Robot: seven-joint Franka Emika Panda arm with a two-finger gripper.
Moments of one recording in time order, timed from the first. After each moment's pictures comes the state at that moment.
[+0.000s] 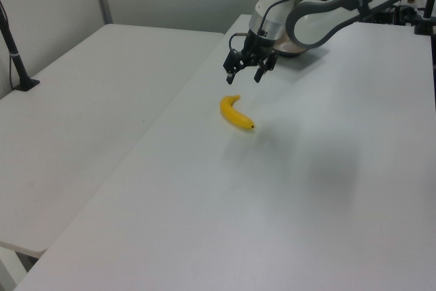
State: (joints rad) arm 0.16 0.44 0.02 -1.61 -0.07 2.46 0.86
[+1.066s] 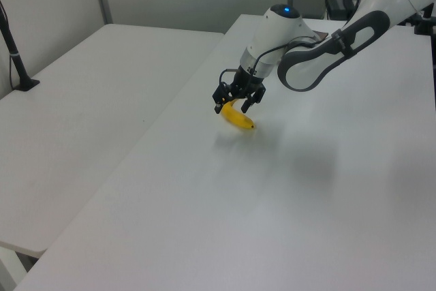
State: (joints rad) arm 0.17 0.61 0.04 -1.61 -0.13 2.70 0.93
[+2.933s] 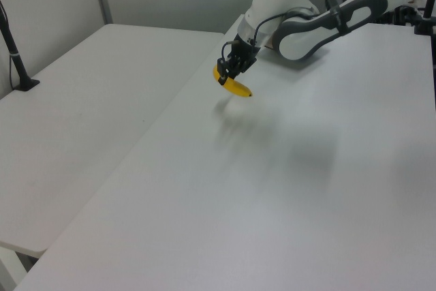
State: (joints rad) arm 0.09 0.60 0.04 -1.47 -0.15 2.59 0.63
